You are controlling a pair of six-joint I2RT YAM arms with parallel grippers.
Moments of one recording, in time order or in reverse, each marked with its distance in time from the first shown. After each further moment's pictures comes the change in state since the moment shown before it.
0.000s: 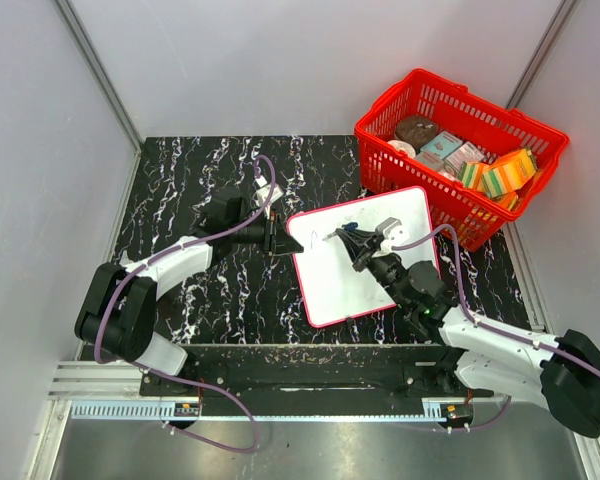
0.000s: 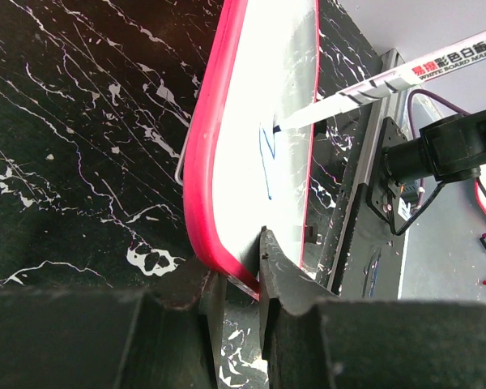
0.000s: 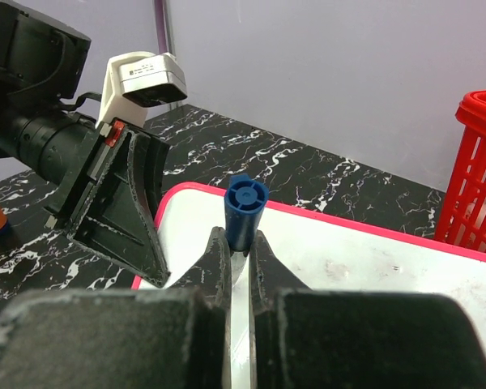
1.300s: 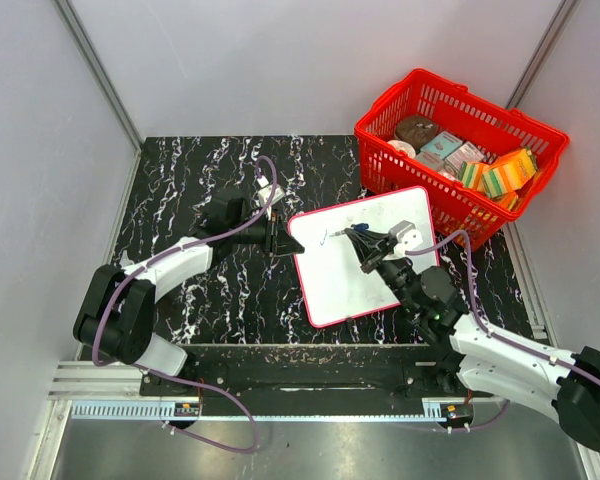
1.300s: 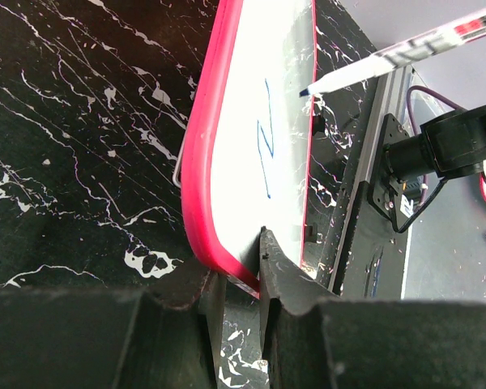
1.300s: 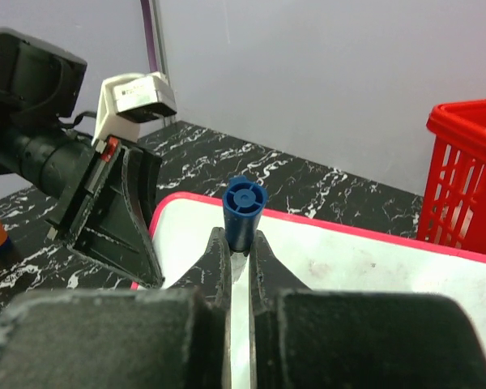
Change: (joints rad) left arm -0.013 -0.014 0.000 -0.008 -0.010 0.016; right arm 0.000 -0.127 -0.017 -0.048 0.027 -0.001
